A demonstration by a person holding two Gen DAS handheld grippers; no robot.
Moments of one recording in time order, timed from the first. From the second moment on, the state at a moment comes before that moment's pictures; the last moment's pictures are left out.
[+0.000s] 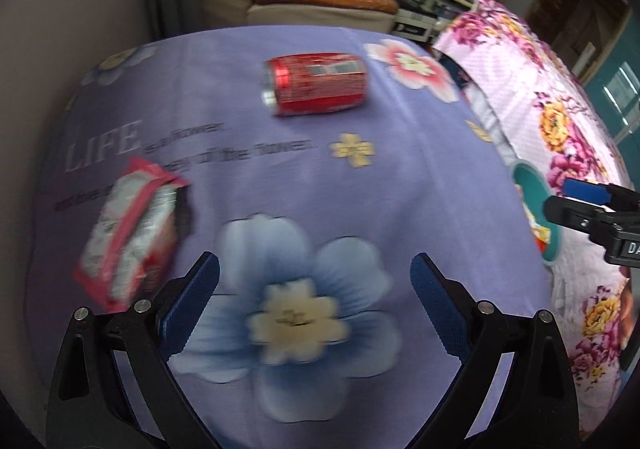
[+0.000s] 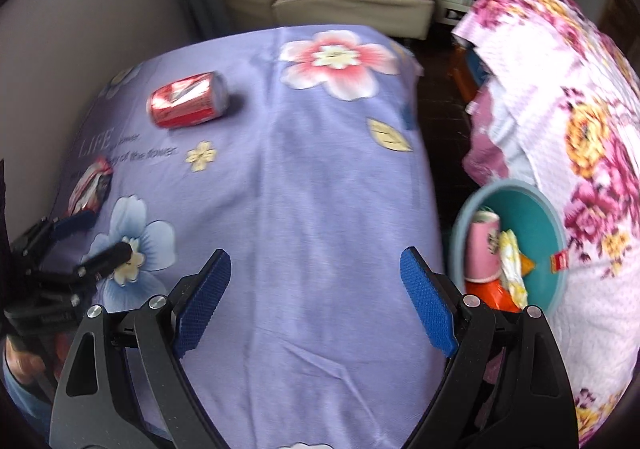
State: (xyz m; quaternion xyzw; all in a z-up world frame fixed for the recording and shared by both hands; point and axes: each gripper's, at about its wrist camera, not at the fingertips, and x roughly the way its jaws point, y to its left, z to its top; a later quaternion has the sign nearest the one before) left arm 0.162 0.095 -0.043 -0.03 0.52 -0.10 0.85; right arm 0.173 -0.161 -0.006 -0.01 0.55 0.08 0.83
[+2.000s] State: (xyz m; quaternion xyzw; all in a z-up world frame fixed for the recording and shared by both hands) left arm 0.271 0.195 -0.080 -0.04 0.52 -0.02 0.85; right arm 0.337 0.048 -0.067 -0.37 0.46 0.30 0.75
